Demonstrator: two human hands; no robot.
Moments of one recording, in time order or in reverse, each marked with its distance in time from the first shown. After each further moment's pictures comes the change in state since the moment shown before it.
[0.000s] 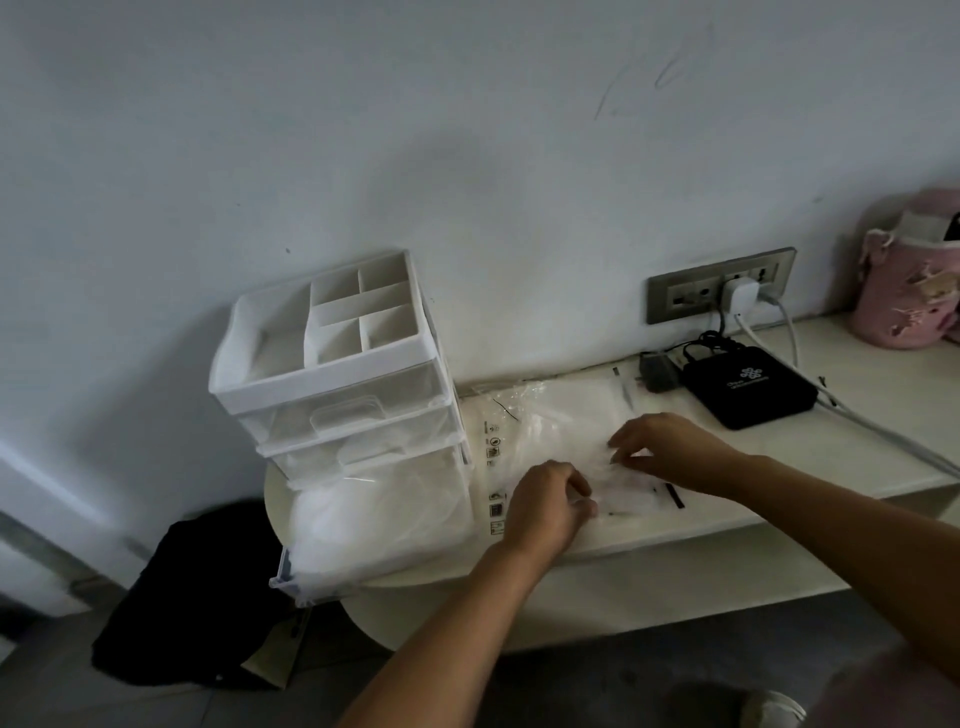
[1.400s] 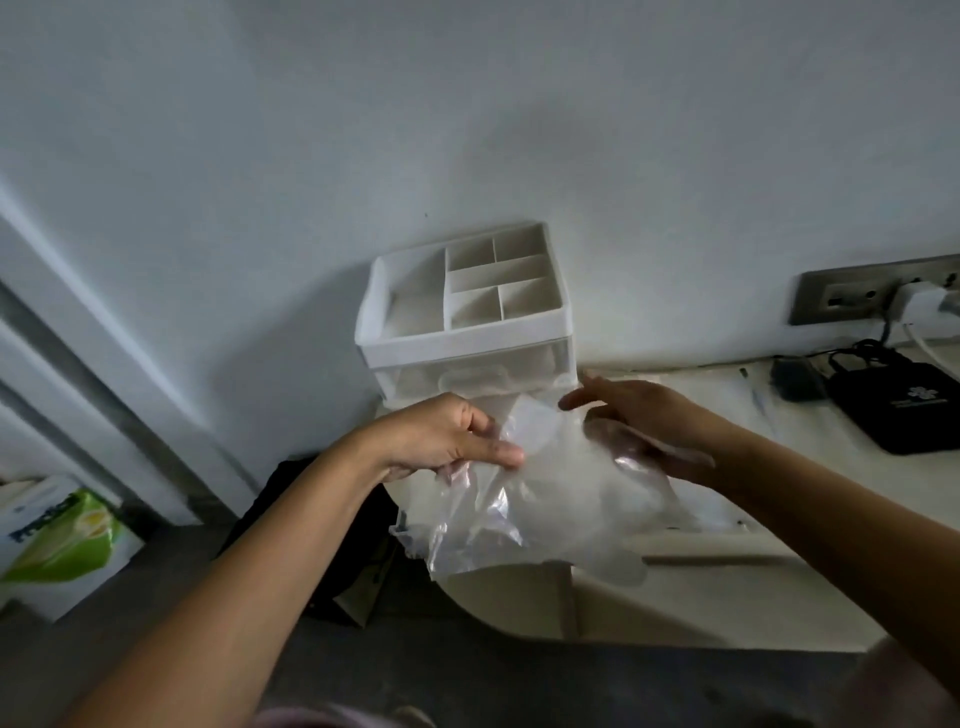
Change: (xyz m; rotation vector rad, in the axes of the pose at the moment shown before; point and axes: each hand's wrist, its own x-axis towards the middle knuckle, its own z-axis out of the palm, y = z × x) left_hand -0.060 -0.053 -0.230 -0.242 -0.381 -0.242; right_hand 0.044 -0.174 -0.028 1.138 -0.211 0.155
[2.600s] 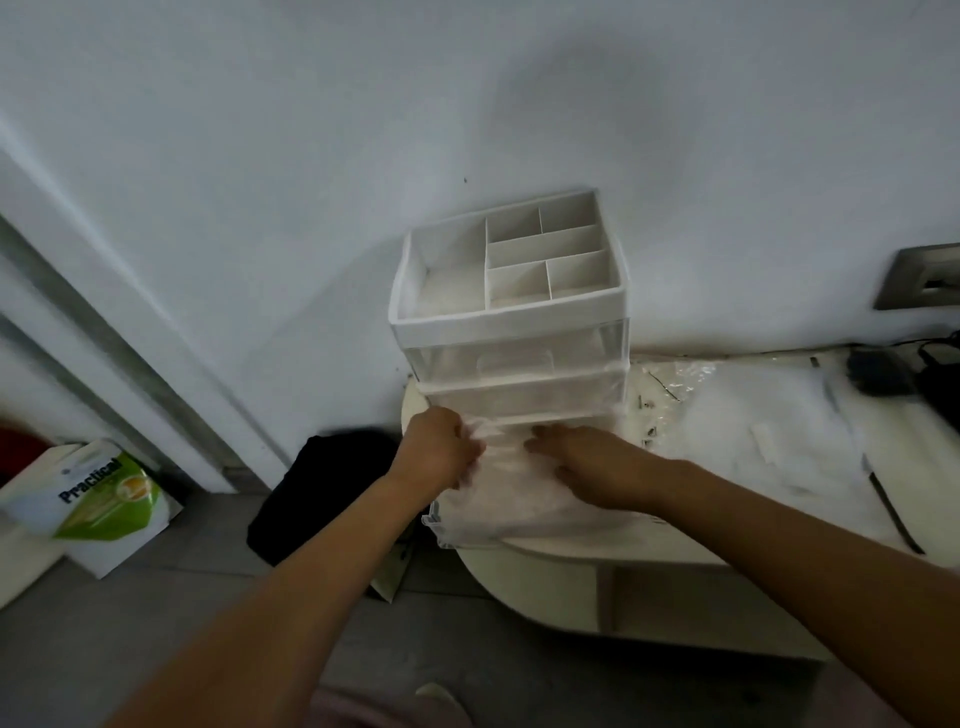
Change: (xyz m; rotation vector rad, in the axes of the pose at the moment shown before) left_hand 0.036 -0.081 0.007 0.165 0.548 -0.279; right_hand 0.068 0.047 0.064 -1.158 -0.185 -0.317
